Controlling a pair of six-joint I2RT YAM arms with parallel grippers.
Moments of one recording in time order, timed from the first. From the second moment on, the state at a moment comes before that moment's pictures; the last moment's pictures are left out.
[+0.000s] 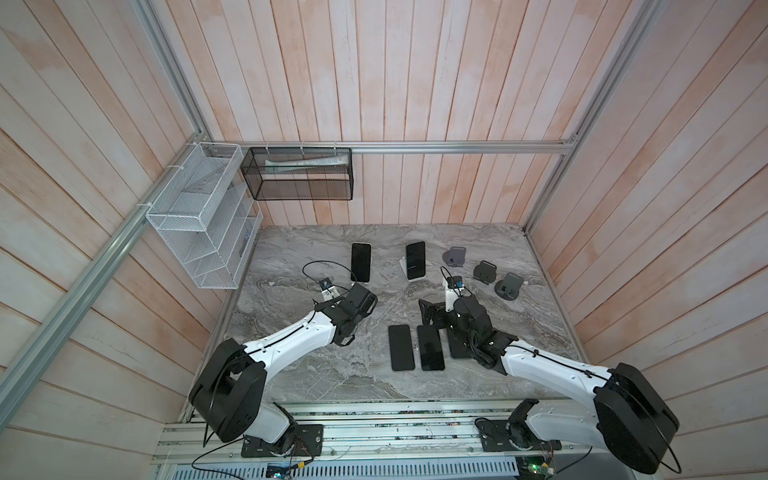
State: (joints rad) left arm -0.67 1.50 0.95 -0.60 -0.57 -1.04; right arm 0.70 1.24 0.55 0.27 0.26 0.36
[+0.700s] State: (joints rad) left arm -0.68 1.66 0.95 -0.54 -0.66 -0.99; right arm 0.69 1.26 0.54 0.30 0.31 0.37
